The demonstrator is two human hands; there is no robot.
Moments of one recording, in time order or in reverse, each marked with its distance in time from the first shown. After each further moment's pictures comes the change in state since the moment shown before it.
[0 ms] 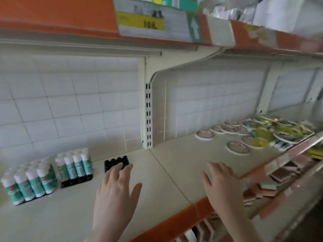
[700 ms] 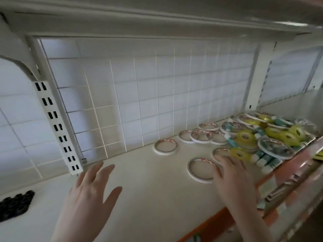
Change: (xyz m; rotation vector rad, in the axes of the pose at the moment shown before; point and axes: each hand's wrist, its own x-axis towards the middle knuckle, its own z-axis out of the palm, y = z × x) left_hand 0.104 0.140 0.111 0.050 0.021 0.073; right_hand 0.115 0.222 0.088 0.103 -0.020 0.115
